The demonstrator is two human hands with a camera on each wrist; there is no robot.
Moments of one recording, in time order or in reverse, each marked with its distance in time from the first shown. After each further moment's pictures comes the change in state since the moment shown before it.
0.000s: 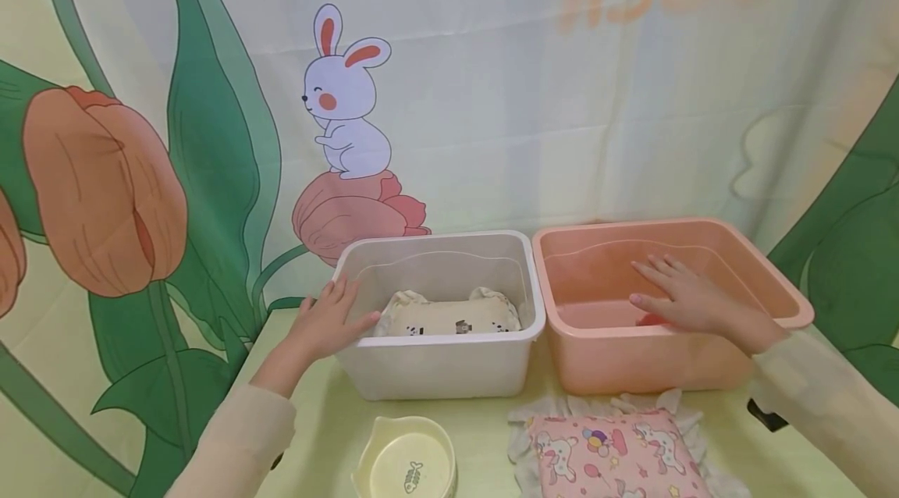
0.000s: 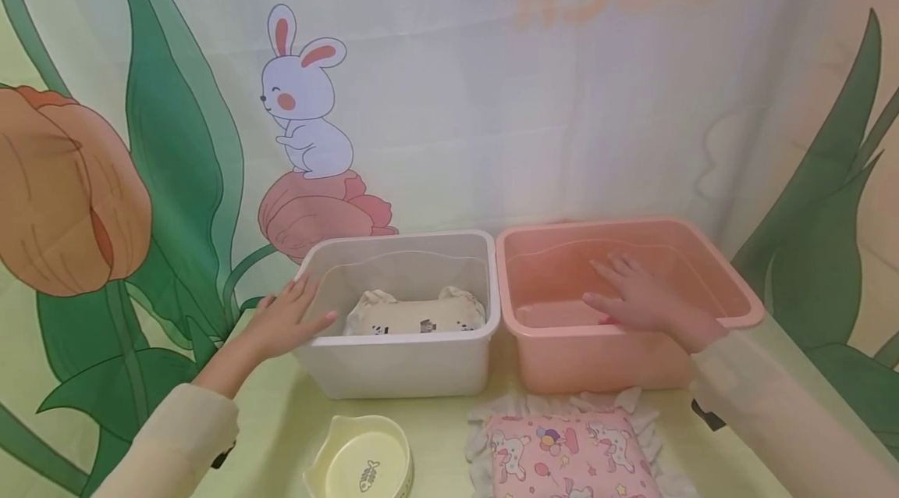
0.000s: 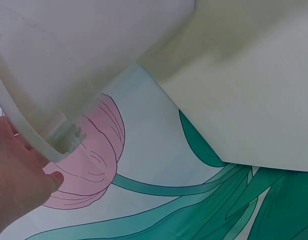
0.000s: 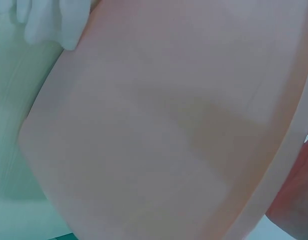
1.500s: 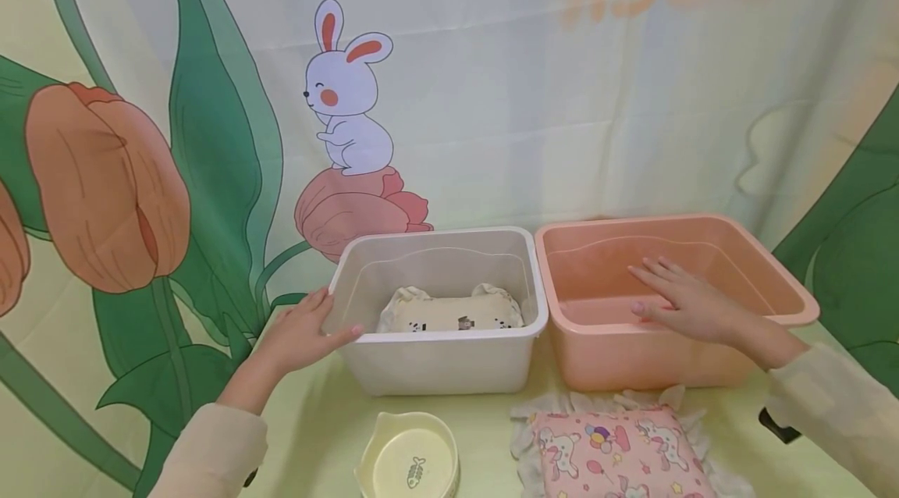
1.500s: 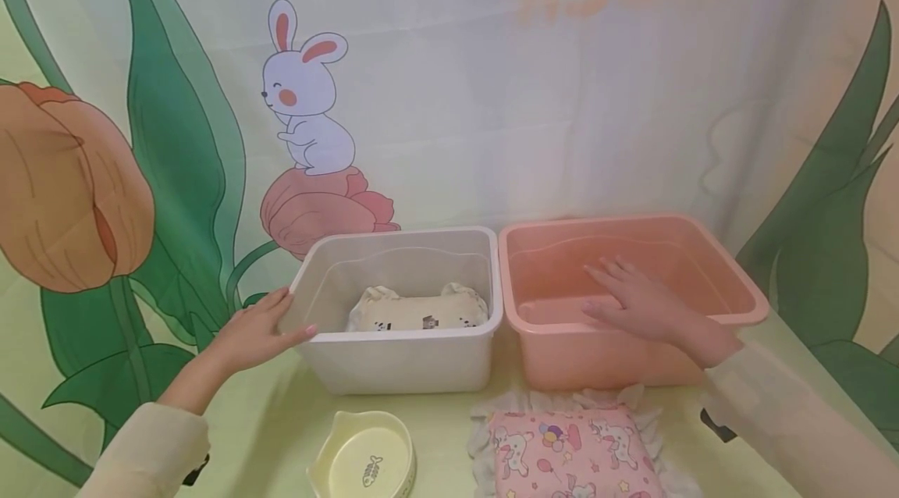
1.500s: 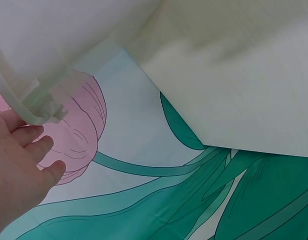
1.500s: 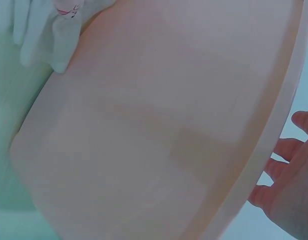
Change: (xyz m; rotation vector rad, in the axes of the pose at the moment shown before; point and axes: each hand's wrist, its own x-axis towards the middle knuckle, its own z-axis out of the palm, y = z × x) left_hand -0.027 -0.025 -0.003 -0.036 0.057 0.003; right_hand -0.016 -0.018 -0.001 0.031 0.021 -0.067
